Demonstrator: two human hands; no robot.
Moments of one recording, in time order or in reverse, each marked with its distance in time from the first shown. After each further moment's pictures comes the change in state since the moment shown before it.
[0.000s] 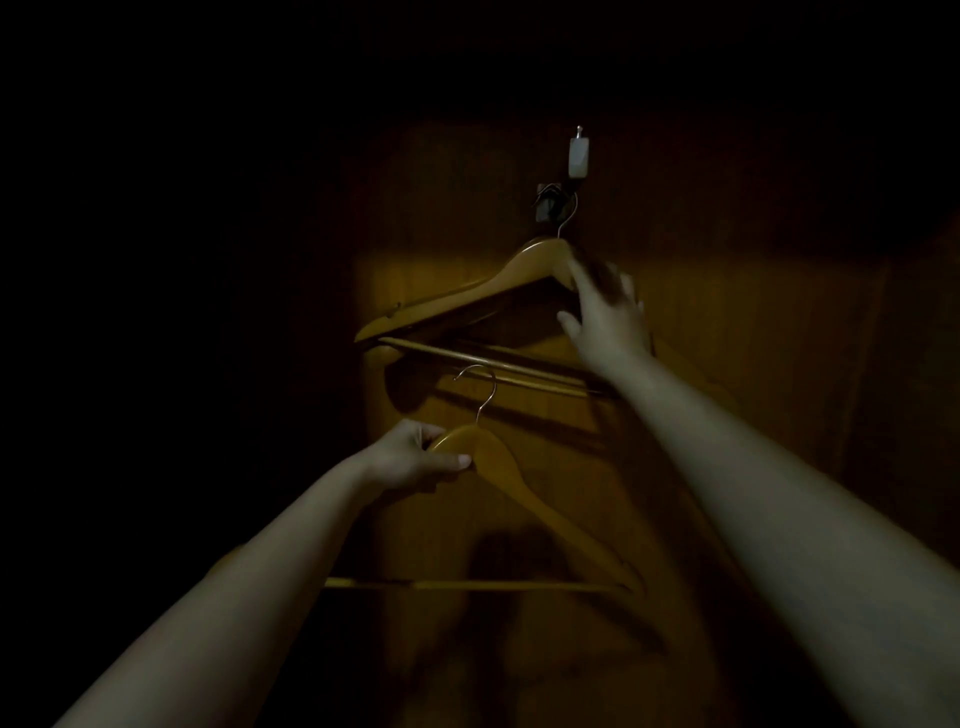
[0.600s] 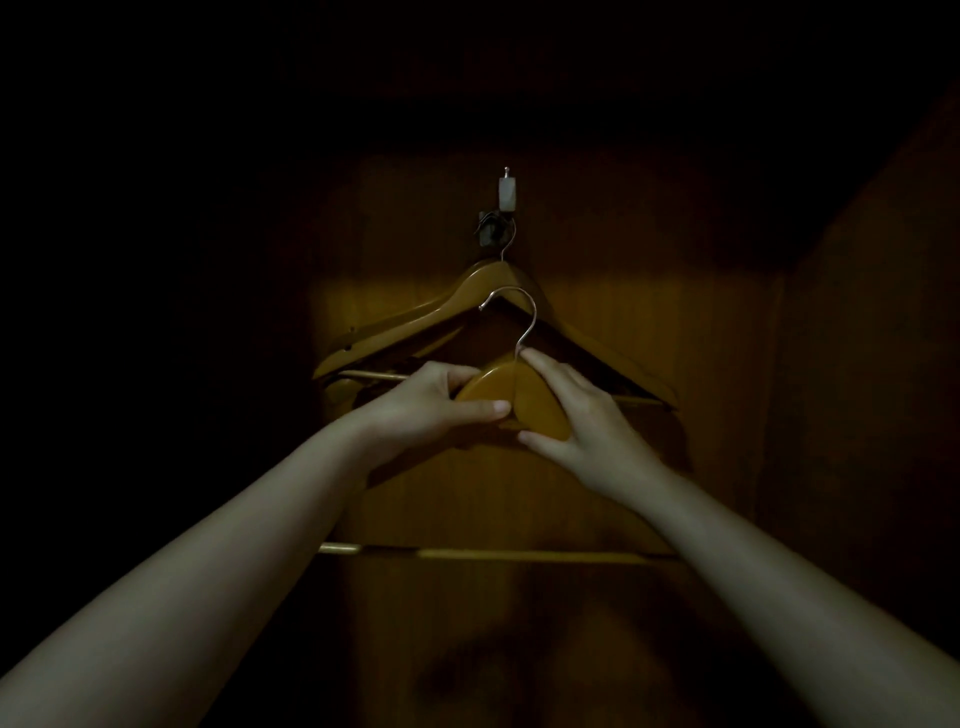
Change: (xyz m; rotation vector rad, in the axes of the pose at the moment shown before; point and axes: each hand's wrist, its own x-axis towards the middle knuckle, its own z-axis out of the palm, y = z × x) left_hand -0.026 0.106 0.020 0.008 -0.121 0.295; right_hand -0.116 0.004 -0.038 0.299 -0.139 -0.260
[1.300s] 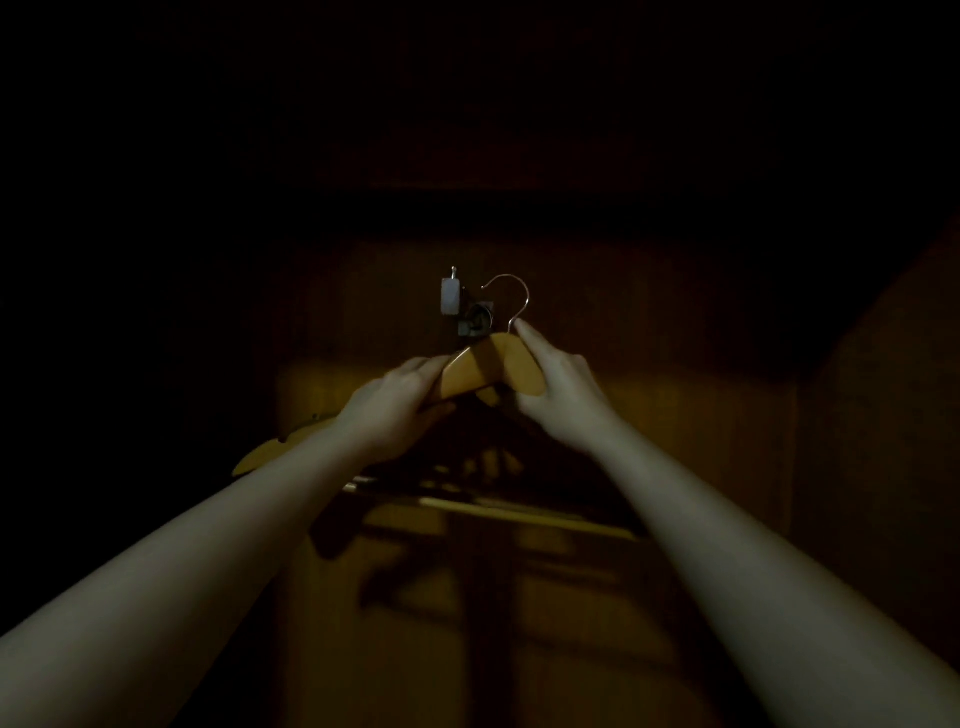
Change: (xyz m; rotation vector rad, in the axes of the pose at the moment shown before) left_hand 0.107 0.021 -0.042 0.950 0.470 0.082; right_hand 0.133 0.059 -0.057 -0.002 0.115 0.032
